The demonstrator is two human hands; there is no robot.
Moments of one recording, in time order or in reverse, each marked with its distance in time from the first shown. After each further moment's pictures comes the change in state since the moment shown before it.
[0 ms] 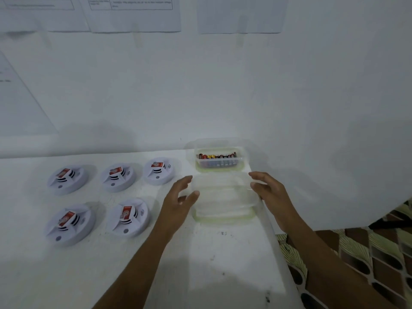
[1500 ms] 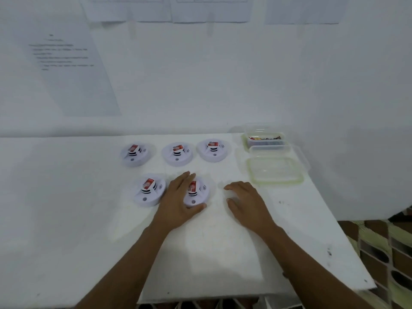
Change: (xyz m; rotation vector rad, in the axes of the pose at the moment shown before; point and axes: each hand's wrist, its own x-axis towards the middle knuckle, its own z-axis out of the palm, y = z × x) left_hand -0.069 -0.058 -0.171 0.627 -0.044 0.303; right_hand -0.085 0.005 0.204 -0.710 -0.118 -0.509
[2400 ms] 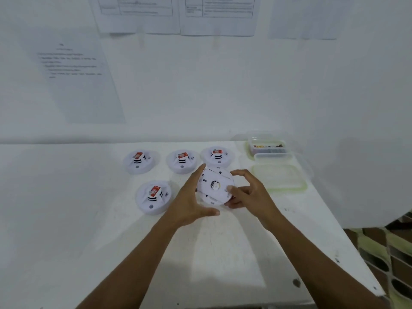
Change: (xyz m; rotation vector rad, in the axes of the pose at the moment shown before) left_hand 0.021 0.031 -0.021 -0.505 -0.165 -0.102; right_hand 0.032 -0.056 -0.042 0.867 -0.094 0.455
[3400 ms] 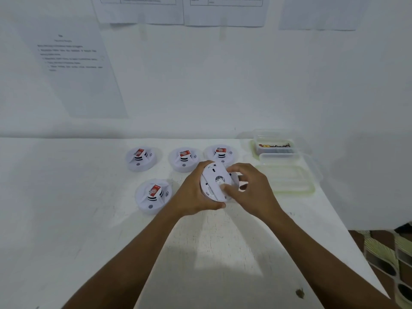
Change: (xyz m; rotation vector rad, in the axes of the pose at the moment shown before) left_hand 0.029 0.005 -0.001 0.027 0.001 0.143; right_hand 0.022 -0.014 0.006 -0.565 0.132 -0.276
